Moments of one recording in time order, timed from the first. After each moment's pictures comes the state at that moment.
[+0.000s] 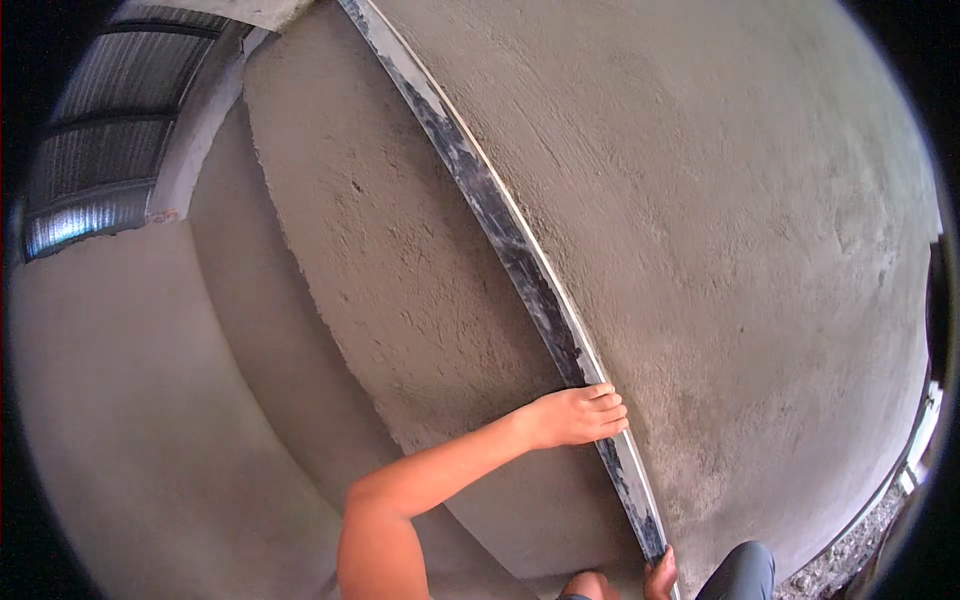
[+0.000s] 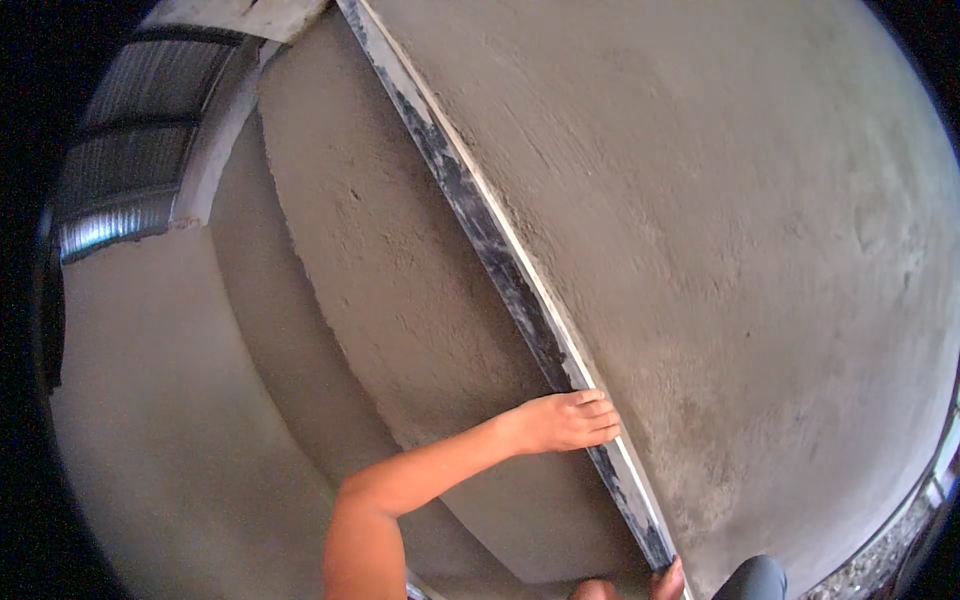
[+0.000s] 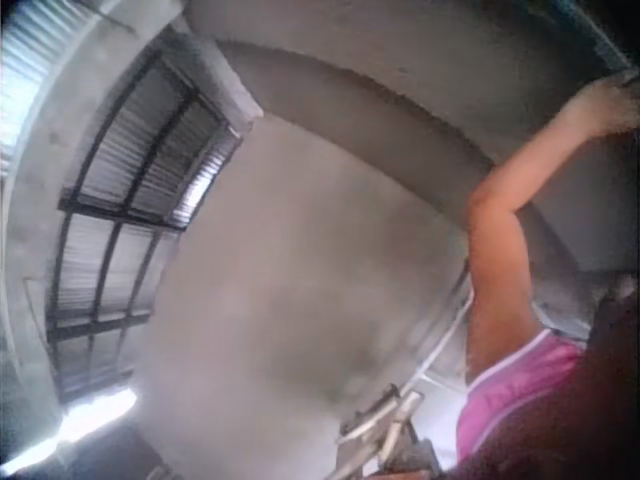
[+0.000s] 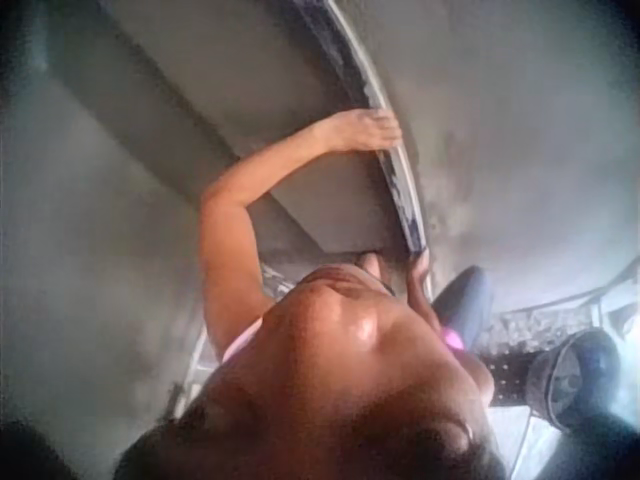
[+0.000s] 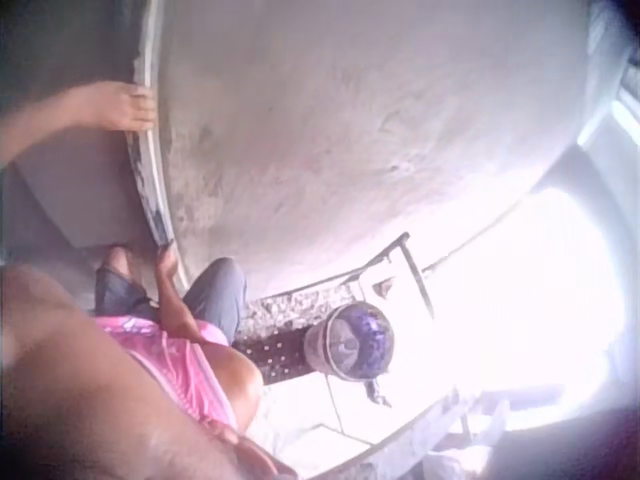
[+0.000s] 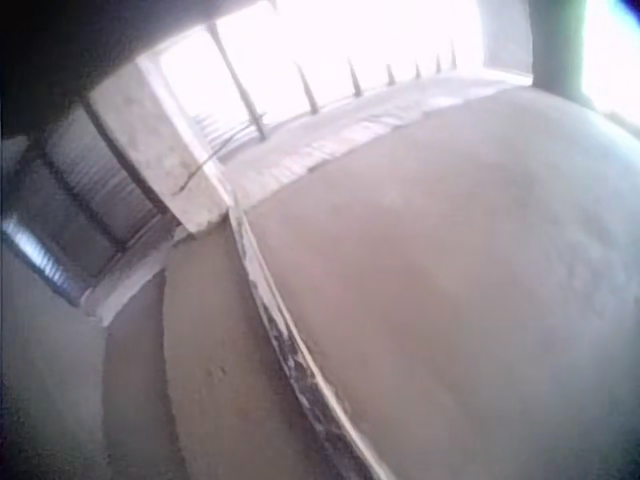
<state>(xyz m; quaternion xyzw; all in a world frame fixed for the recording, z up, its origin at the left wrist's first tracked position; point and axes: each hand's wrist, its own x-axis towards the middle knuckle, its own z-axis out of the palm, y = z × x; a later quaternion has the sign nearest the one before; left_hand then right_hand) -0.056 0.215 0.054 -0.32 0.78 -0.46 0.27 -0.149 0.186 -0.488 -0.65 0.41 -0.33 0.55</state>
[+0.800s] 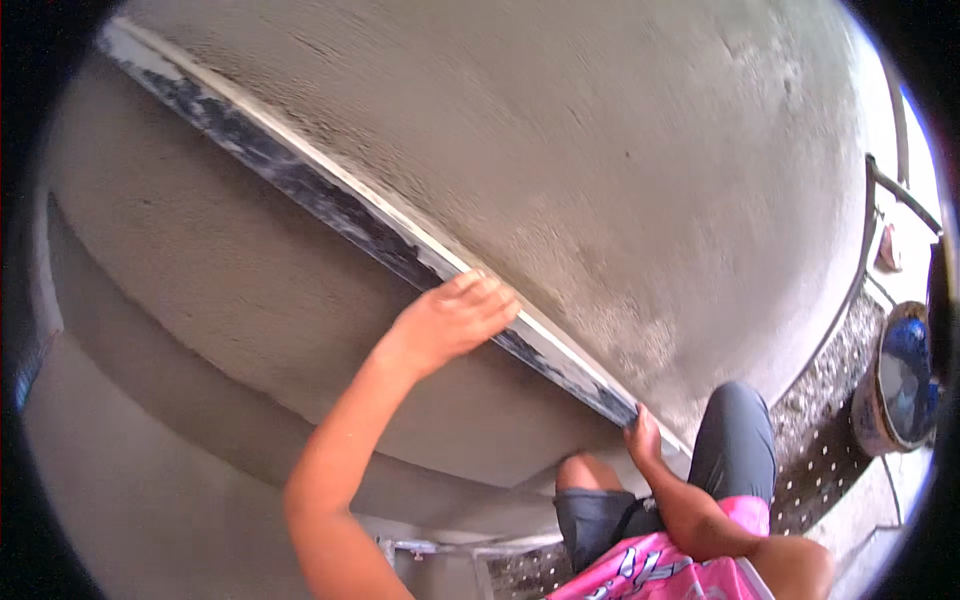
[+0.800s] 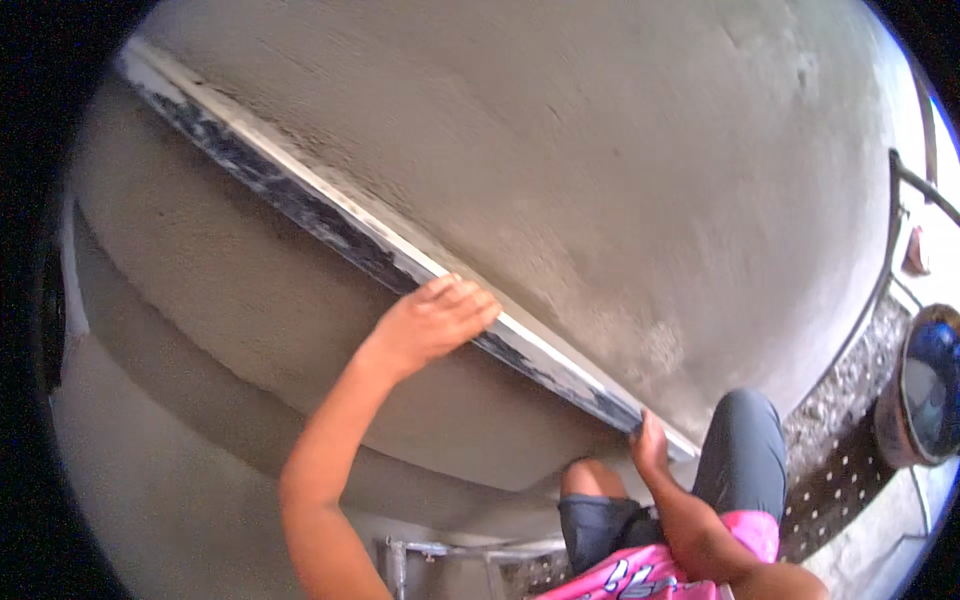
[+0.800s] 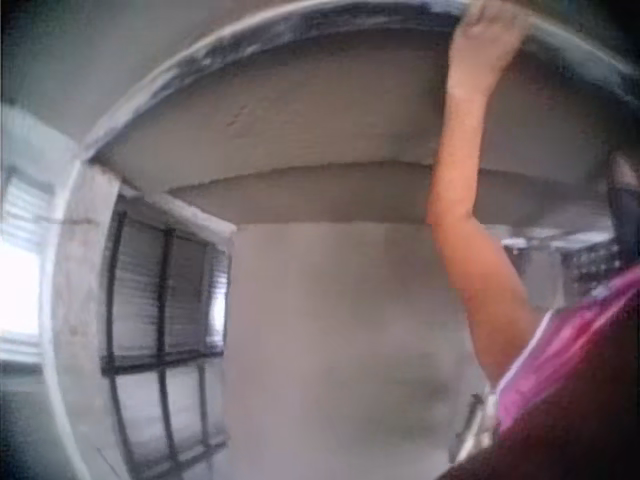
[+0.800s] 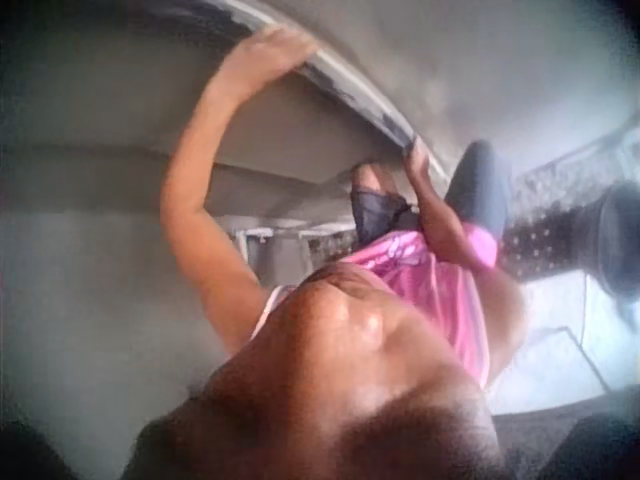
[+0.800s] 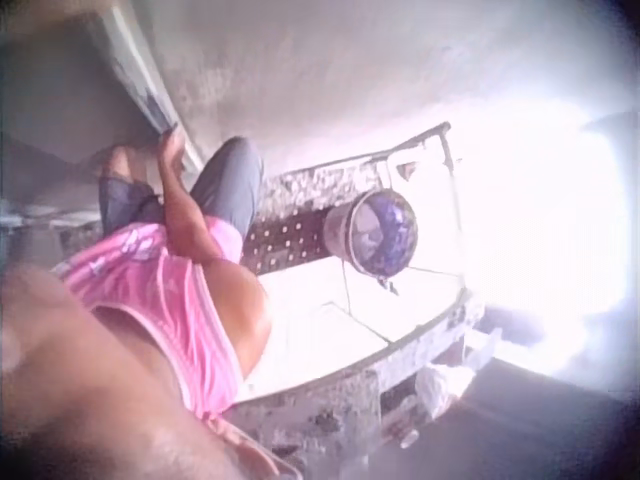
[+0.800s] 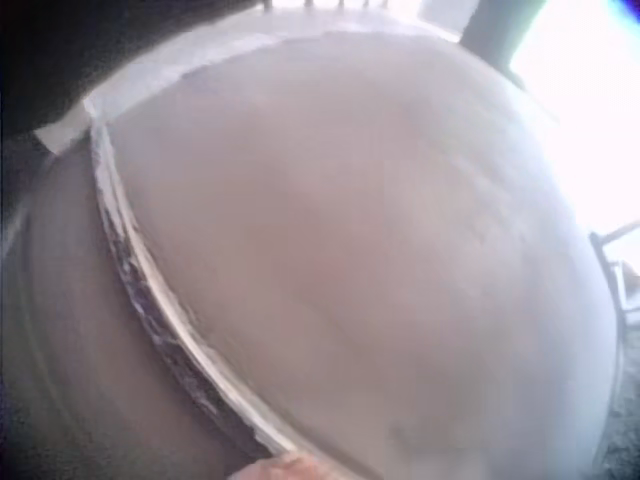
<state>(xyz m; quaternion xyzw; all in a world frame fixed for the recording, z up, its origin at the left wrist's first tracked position) -0.058 0.209 0.056 -0.40 0.77 -0.37 0.33 -0.143 0.180 -0.510 -0.70 0.39 -0.38 0.46</state>
